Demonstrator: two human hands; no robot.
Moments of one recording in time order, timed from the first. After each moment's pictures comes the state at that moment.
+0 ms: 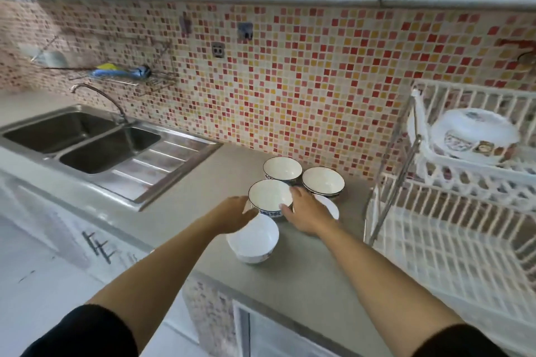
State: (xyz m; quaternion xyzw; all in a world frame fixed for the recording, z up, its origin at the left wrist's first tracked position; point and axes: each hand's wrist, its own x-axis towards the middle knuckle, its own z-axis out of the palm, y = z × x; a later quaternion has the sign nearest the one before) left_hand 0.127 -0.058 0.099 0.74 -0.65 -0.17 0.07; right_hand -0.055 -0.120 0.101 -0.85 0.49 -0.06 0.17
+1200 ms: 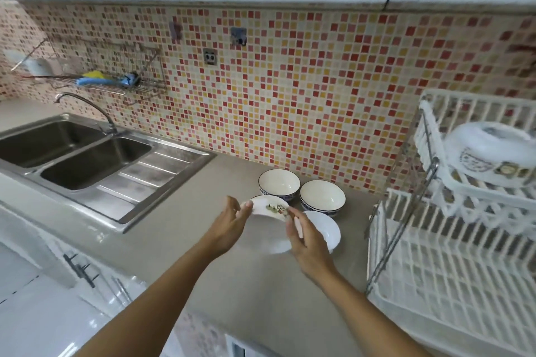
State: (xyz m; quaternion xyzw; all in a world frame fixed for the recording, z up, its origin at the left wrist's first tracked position) left_hand 0.128 -0.086 0.094 0.71 -0.52 -0.30 0.38; right_hand -0.059 -0.113 0.069 -0.72 0.45 -0.36 0.39
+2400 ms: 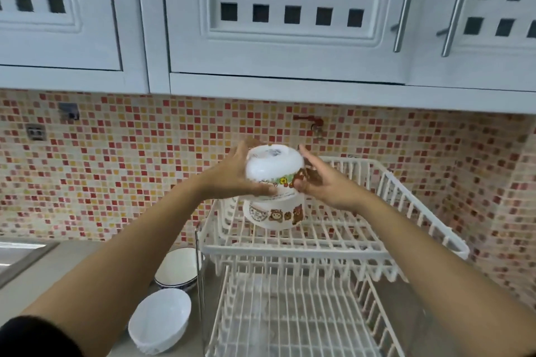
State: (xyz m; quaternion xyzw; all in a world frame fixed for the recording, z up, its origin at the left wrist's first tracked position) left_hand -0.179 -0.221 0.317 0.42 -0.83 -0.22 0.29; right_hand -0.414 -0.190 0.308 -0.77 0.47 -0.34 0.27
